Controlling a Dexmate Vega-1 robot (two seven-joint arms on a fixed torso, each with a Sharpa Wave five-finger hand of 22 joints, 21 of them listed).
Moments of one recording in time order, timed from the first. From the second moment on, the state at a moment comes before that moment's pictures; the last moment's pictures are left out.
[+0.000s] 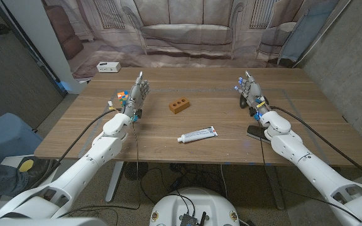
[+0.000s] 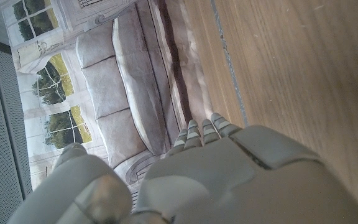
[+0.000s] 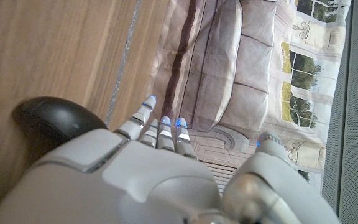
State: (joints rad) left arm 0.83 0.49 0.37 -1.29 -0.62 -0.31 0.01; left_hand 0.19 -0.10 0.12 0.08 0.23 -0.06 0.11 0.18 0.17 0.01 0.11 0.20 0.22 -0.05 0.12 0.19 0.18 -0.04 0.05 0.21 0.17; right arm -0.81 -0.50 -0.37 -1.26 0.66 0.34 0.08; right_hand 0.20 -0.02 0.22 -0.09 0.19 0.13 0.11 0.19 0.18 0.09 0.13 0.20 0.18 -0.03 0.05 0.21 0.22 0.20 -0.04 0.30 0.17
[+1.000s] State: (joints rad) left arm 0.90 0.54 0.35 -1.41 -0.58 -0.31 0.09; left_hand 0.22 -0.07 0.13 0.08 0.23 0.00 0.12 0.20 0.17 0.07 0.11 0.22 0.20 0.00 0.12 0.20 0.18 -0.02 0.05 0.21 0.17; right arm -0.82 -0.50 -0.37 -1.28 0.63 0.45 0.12; right_hand 0.20 -0.02 0.22 -0.09 0.19 0.19 0.08 0.20 0.18 0.11 0.14 0.21 0.18 -0.02 0.06 0.21 0.21 0.21 -0.03 0.28 0.17
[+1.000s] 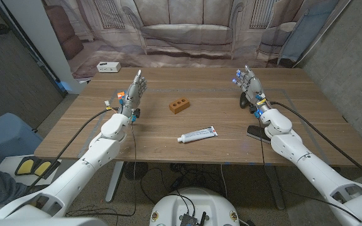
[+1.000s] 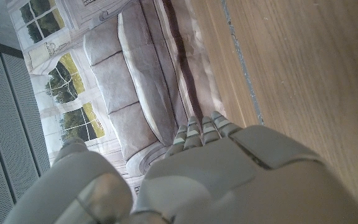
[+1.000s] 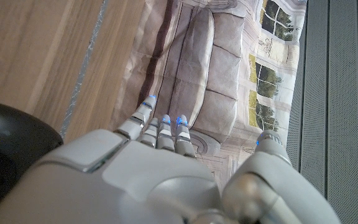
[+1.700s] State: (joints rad) left arm 0.95 0.57 0.33 -1.50 -0.56 -0.30 0.12; left_hand 0.23 -0.06 0.14 0.07 0.23 0.05 0.12 0.20 0.17 0.11 0.12 0.23 0.20 0.04 0.11 0.20 0.18 0.02 0.04 0.22 0.17; right arm -0.85 -0.54 -0.35 -1.32 0.58 0.48 0.10; right_hand 0.20 -0.02 0.21 -0.10 0.19 0.22 0.05 0.21 0.18 0.13 0.13 0.21 0.19 0.00 0.05 0.21 0.21 0.21 -0.03 0.27 0.17
